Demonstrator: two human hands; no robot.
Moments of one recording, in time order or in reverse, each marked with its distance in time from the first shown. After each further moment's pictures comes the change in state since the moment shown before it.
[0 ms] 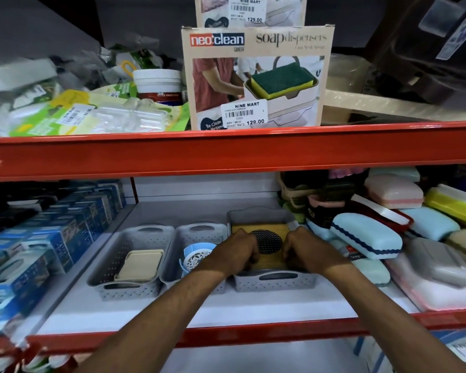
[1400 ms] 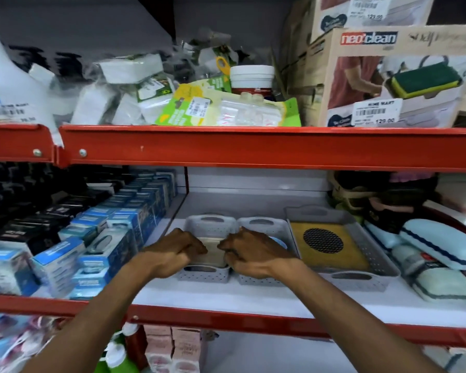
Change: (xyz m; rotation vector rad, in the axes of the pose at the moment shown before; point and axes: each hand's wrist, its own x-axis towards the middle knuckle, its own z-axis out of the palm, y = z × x) left_hand -0.144 -0.188 -0.115 0.089 -0.028 -0.221; right_hand 0.044 -0.236 0.042 0.014 -0.123 -0.389
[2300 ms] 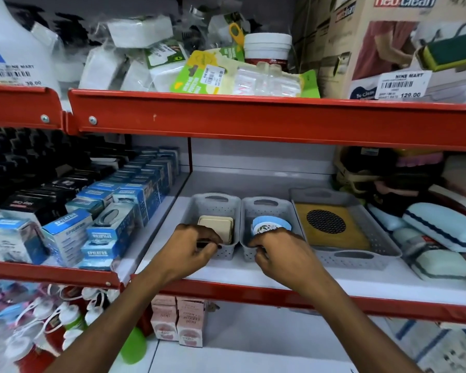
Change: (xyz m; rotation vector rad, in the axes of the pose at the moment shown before) left_hand -0.029 0.020 0.039 -0.202 0.275 0.150; right_hand -0.059 -0.022 0.008 -0.085 0.131 0.265
